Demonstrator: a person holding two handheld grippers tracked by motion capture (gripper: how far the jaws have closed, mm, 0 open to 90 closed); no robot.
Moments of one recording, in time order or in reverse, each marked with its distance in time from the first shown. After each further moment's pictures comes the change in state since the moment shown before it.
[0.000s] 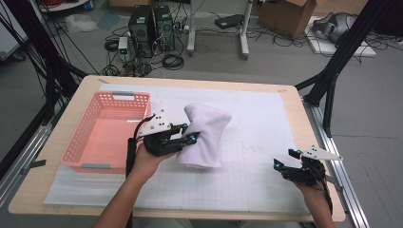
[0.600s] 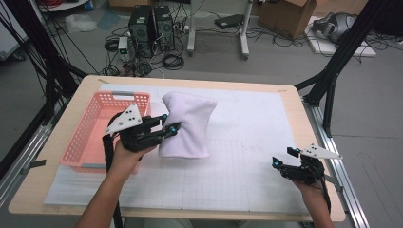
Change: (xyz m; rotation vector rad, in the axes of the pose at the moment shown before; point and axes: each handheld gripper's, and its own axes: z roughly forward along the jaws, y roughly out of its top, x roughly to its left) left arm 0.017 0.012 -0.049 -0.136 0.036 0.004; right arm 0.003 0.005 0.001 -0.024 0.006 0.009
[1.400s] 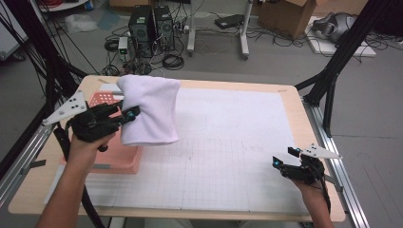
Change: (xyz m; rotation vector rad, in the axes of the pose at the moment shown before) left arm 0.047 0.024 -0.086 -0.114 0.060 -0.014; right arm 0.000 0.000 0.001 0.005 -0.019 -0.002
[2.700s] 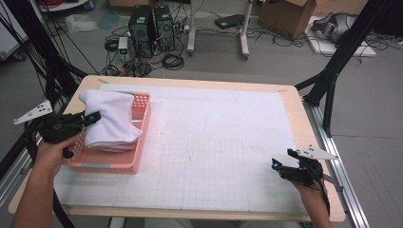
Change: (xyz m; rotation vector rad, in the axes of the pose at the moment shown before) left arm 0.095 -0.071 -0.082 0.114 0.186 -0.212; right arm 0.004 -0.003 0.001 0.036 -0.022 -0.019
